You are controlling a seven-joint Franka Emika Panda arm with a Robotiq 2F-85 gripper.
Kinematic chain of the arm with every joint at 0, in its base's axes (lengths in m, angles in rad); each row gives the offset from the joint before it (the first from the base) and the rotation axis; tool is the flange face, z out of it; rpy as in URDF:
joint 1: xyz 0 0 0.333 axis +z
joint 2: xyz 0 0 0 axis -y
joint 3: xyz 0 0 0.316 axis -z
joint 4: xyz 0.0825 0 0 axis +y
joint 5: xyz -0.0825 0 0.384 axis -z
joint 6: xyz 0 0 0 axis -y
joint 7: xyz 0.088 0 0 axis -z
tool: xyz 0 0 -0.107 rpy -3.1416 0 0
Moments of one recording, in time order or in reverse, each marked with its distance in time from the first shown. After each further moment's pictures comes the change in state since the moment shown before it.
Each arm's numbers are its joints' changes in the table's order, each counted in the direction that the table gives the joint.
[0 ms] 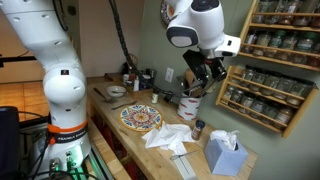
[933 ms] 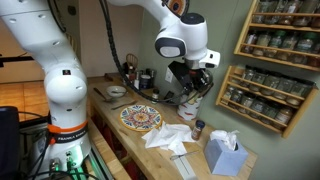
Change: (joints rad) arm 0.039 0.047 -0.011 0.165 0.190 0.000 0.045
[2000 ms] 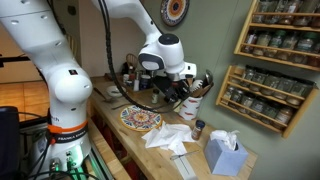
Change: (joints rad) arm 0.163 0.019 -0.004 0.216 -0.126 0.235 -0.250
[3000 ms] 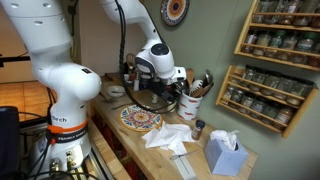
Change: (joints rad) arm 0.400 -0.088 0.183 -0.012 -0.386 0.175 -0.428
